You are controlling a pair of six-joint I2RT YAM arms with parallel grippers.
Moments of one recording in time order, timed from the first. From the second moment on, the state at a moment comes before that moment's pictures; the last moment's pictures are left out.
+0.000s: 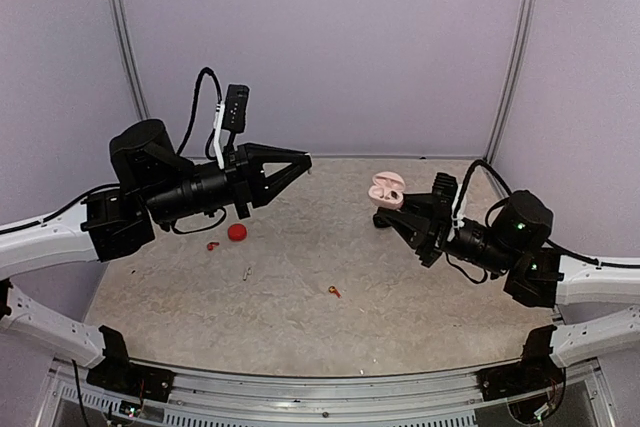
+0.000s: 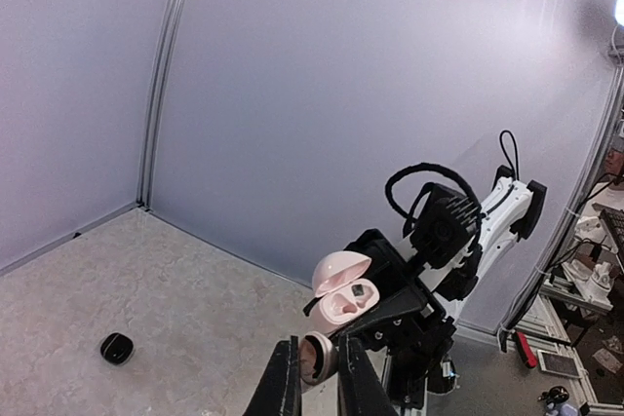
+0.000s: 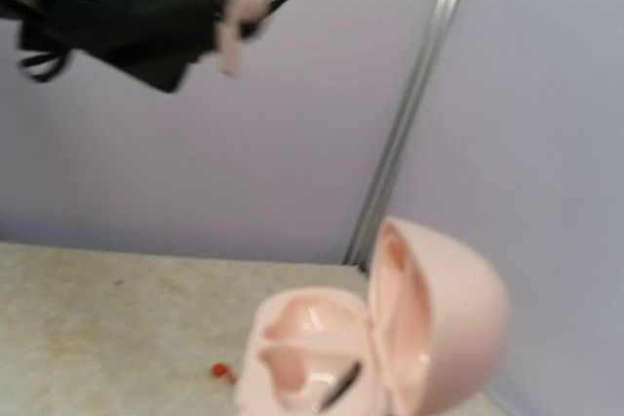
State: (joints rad) left arm -1.01 1.17 1.01 0.26 0.23 -0.29; right arm 0.98 0.96 0.54 0.61 -0.17 -0.30
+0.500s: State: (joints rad) left arm -1.11 1.34 1.05 0.55 0.21 -0.40; right arm 1.04 1.12 0.59 0.77 0.03 -0.34
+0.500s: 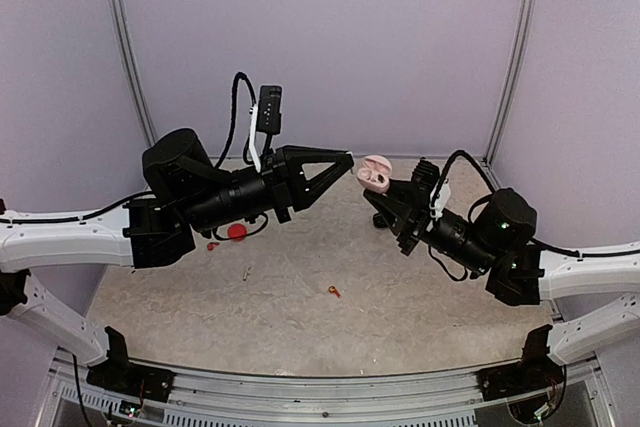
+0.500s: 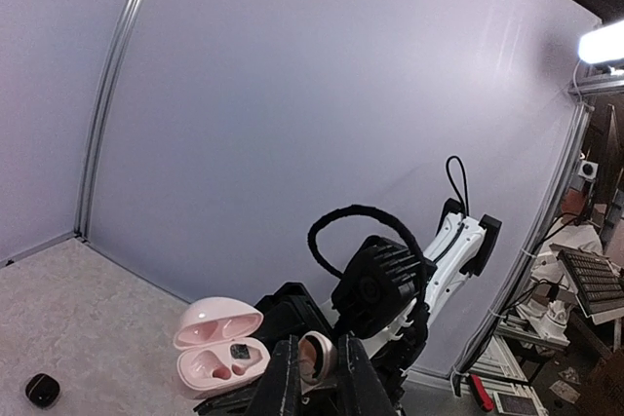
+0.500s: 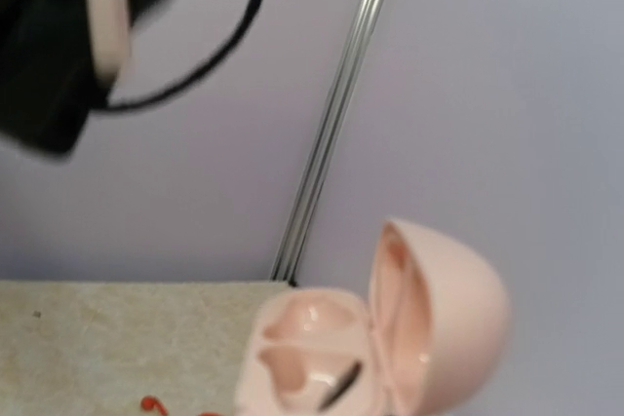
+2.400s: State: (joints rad) left arm -1.10 1.45 1.13 0.46 0.17 -0.42; right arm 1.10 1.15 0.62 0.82 0.09 -0.37
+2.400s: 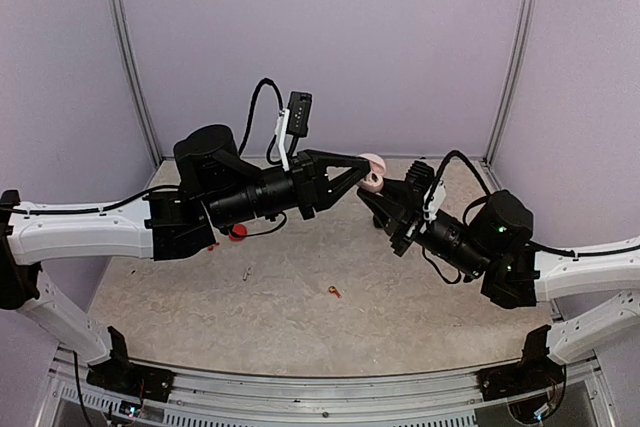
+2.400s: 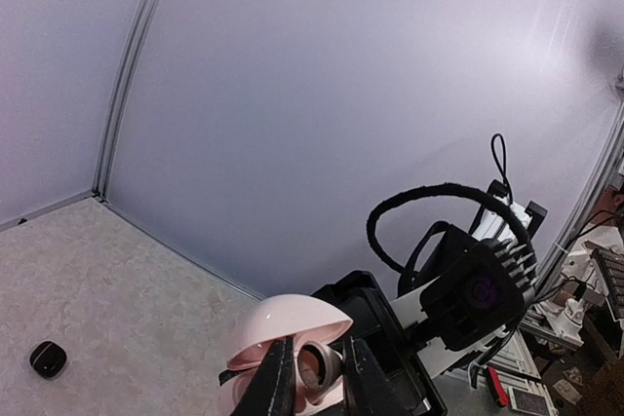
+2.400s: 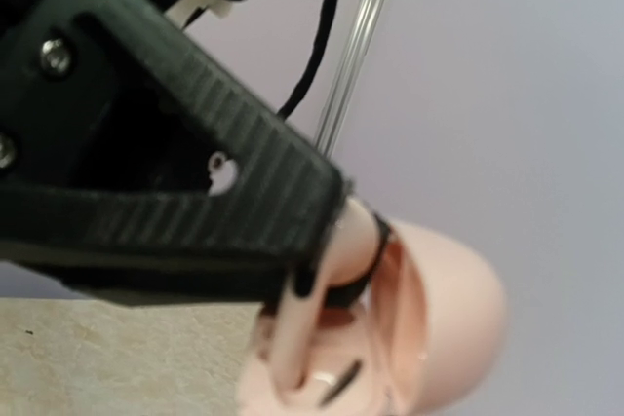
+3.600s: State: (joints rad) left arm -1.09 1.41 1.12 0.41 0.15 -0.35; right arm 1.10 1.15 0.62 0.81 0.08 -0.32
